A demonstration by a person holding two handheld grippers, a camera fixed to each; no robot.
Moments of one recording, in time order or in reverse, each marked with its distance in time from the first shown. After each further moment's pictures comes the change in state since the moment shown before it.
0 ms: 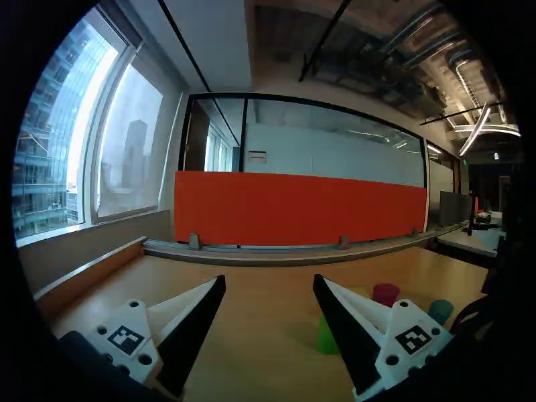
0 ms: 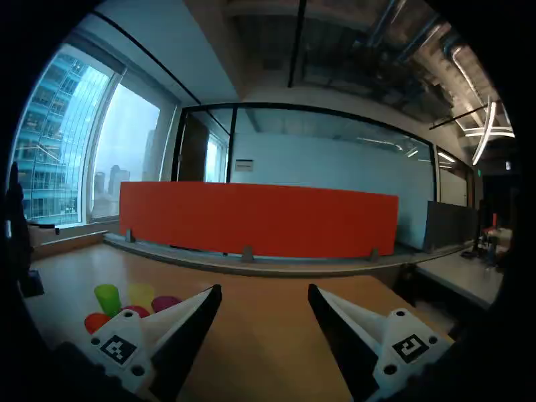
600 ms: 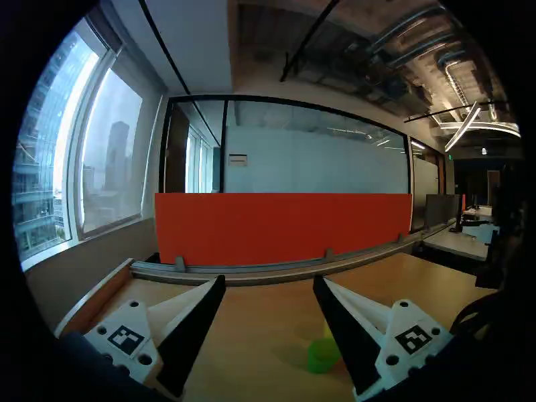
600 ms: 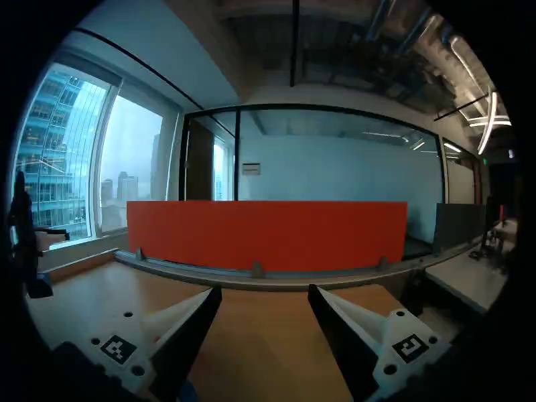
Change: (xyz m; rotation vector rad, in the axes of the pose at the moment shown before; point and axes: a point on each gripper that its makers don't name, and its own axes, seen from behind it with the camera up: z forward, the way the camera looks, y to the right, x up) left arm 0.087 0.013 0.020 -0.101 -0.008 0.037; right arm 0.074 -0.001 0.005 0.050 -0.011 0.039
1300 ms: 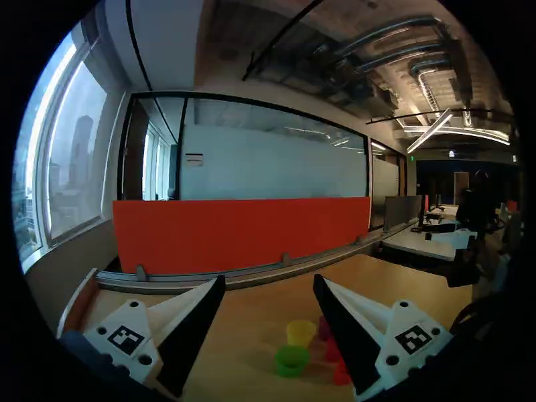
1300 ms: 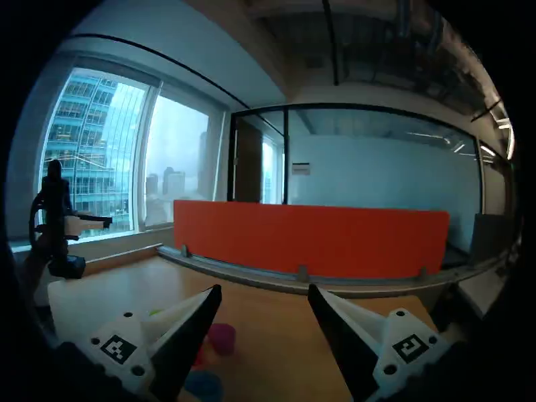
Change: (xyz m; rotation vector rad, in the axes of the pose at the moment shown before) left arm 0.031 0.046 0.004 -0.252 -0.016 -0.004; right arm 0.019 -0.055 -0.013 0.285 -0.012 -0.033
